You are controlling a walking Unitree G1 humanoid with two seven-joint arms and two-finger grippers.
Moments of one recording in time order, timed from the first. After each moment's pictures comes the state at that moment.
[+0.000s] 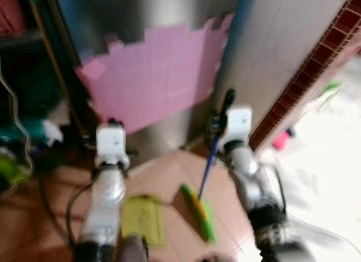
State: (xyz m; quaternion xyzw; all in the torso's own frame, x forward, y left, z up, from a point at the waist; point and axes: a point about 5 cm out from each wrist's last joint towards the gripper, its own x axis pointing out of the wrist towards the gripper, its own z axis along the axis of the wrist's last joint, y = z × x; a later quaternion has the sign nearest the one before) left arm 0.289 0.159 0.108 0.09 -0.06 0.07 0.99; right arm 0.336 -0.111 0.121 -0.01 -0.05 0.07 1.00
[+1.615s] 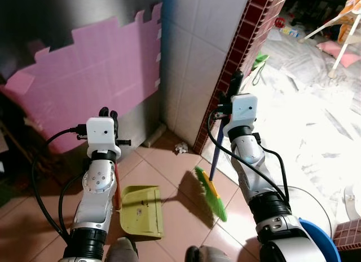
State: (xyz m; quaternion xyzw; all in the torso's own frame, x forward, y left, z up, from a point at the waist) left arm 0.291 0.163 0.114 0.06 -0.08 0.05 0.99; right arm 0.340 -0.118 0.138 -0.05 -0.12 0.05 0.99
